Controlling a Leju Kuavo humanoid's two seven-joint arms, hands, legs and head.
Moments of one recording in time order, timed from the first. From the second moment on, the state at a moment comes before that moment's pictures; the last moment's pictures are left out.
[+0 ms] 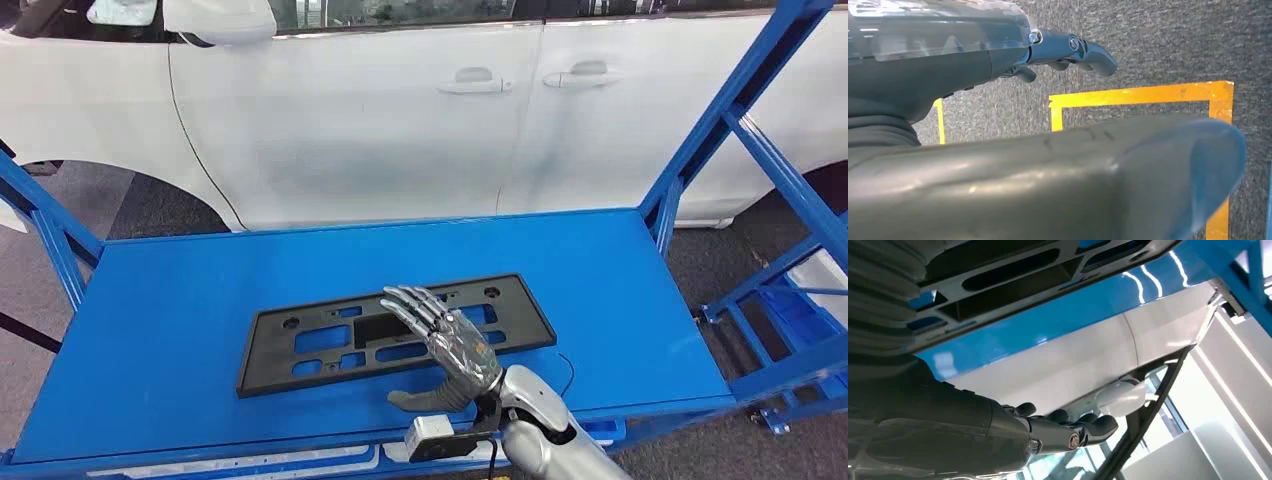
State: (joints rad) left arm -0.02 -0.05 0.26 -0.19 -0.08 0.24 0.03; right arm -0.31 -0.14 0.72 -1.37 0.76 -0.36 -0.38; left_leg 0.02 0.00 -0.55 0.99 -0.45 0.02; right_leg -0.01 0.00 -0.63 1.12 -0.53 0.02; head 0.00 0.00
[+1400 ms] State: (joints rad) left arm -0.03 -0.05 0.26 -0.19 -0.14 0.25 0.02; right arm -0.65 0.05 1.00 -0.78 1.25 -0.58 -0.08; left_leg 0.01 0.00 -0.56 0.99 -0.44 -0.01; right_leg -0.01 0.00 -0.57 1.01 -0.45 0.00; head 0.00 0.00
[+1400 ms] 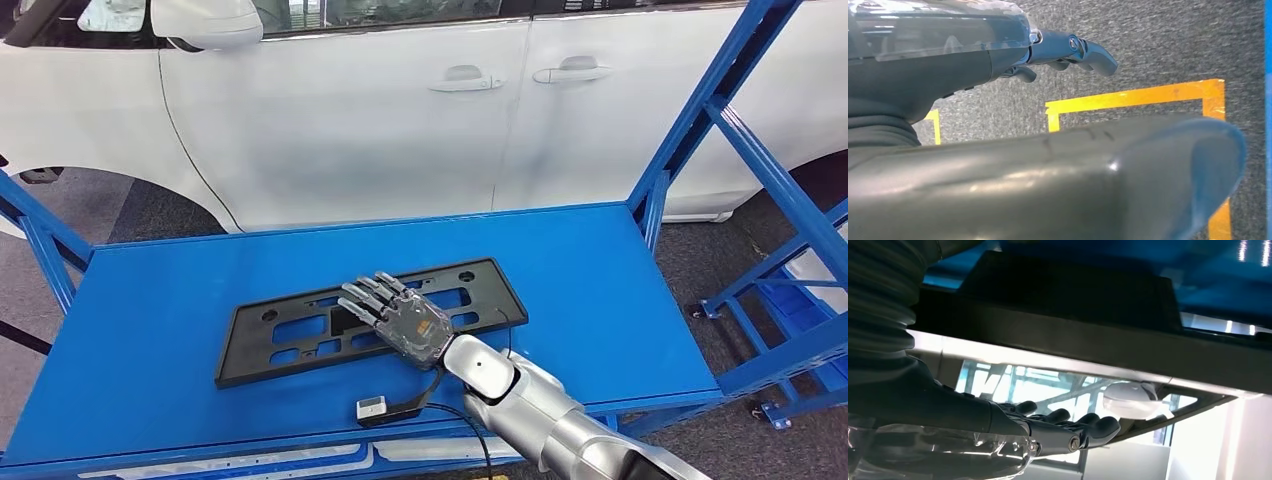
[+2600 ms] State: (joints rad) left arm -0.02 -0.05 0.28 -0.19 -0.14 0.24 -0.06; right arm -0.66 0.09 0.98 -0.77 1.16 -0.63 -0.10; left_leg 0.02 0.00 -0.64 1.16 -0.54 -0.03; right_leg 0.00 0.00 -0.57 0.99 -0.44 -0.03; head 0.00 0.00
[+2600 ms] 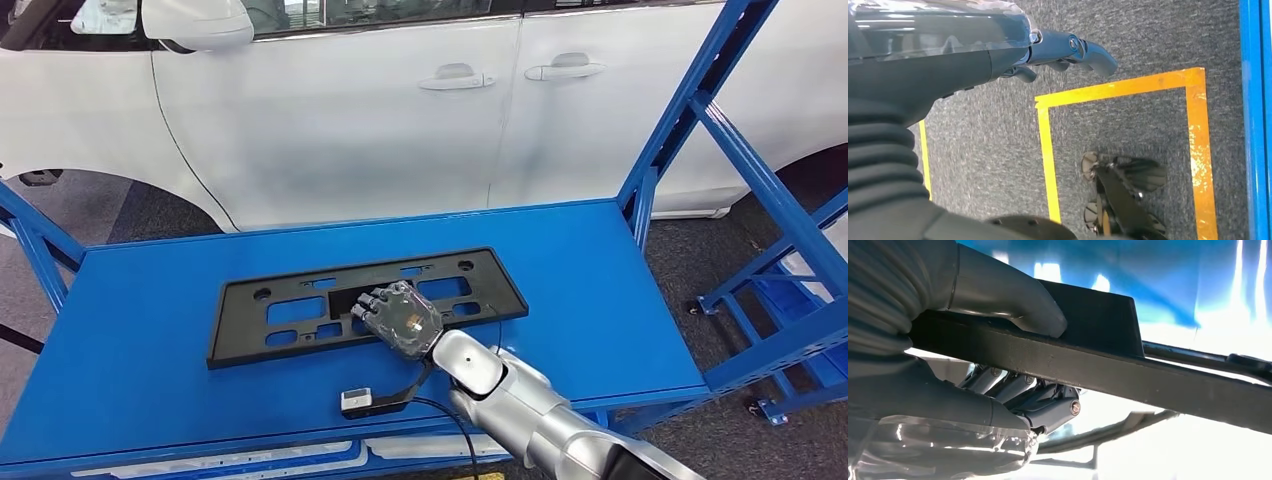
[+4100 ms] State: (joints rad) left arm -0.05 0.00 0.36 -0.19 -0.17 0.24 -0.01; right arm -0.27 -0.16 0.58 -1.89 -0.31 0.12 -0.63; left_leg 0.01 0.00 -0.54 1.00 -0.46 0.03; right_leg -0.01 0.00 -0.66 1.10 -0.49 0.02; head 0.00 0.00
